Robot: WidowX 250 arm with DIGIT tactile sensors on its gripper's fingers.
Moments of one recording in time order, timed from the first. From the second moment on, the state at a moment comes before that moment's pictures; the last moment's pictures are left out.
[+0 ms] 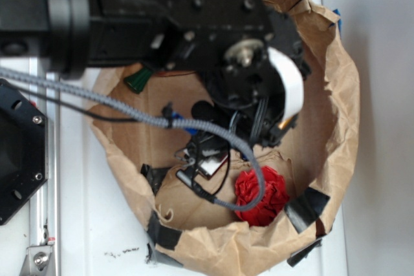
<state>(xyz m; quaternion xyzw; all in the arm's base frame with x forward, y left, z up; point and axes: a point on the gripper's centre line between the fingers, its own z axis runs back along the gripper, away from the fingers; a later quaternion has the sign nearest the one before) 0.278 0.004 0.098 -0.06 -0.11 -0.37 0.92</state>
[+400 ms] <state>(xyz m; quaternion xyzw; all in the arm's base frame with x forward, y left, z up) 0.286 -0.014 0.080 -0.06 -0.12 -0.41 0.90</state>
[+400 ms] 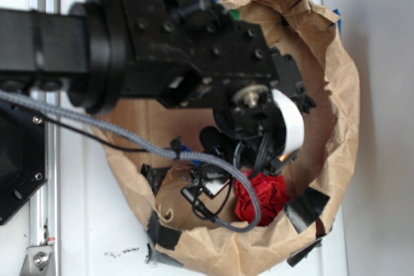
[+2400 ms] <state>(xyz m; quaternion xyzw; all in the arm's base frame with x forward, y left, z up) 0.297 -0.047 0.059 -0.14 -0.18 -0.53 0.81</state>
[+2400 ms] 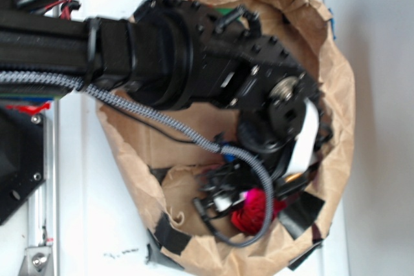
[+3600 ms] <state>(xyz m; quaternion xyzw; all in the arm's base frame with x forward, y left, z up) 0.293 -0.028 0.036 -0.12 -0.13 -0.55 0.81</state>
